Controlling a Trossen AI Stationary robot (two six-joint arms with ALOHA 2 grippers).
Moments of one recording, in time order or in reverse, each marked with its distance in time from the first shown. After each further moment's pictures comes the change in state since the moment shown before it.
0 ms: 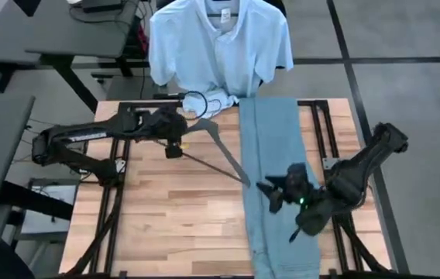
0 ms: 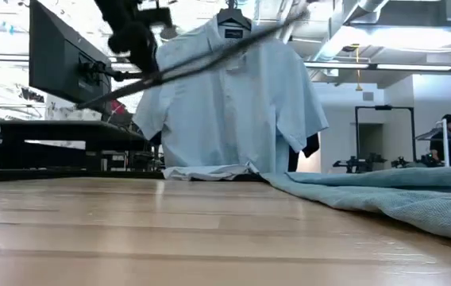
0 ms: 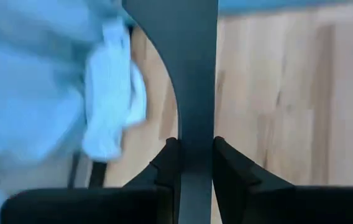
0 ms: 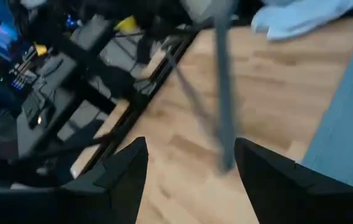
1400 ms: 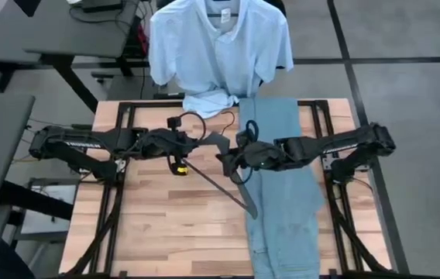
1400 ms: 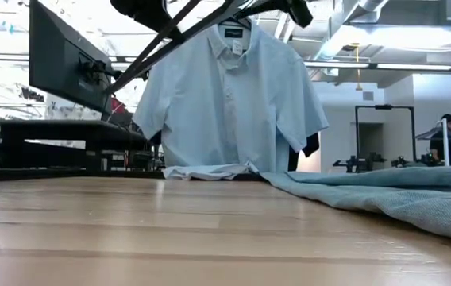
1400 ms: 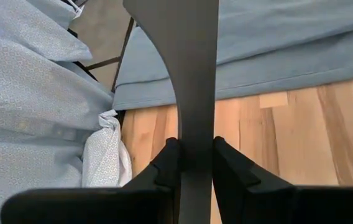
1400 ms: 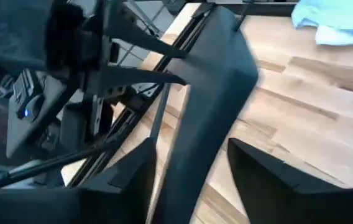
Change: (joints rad) left arm -0.231 -0.010 0.001 0.173 -0.097 -0.055; right arm -0.487 0.166 -0.001 0.498 -0.558 -0.533
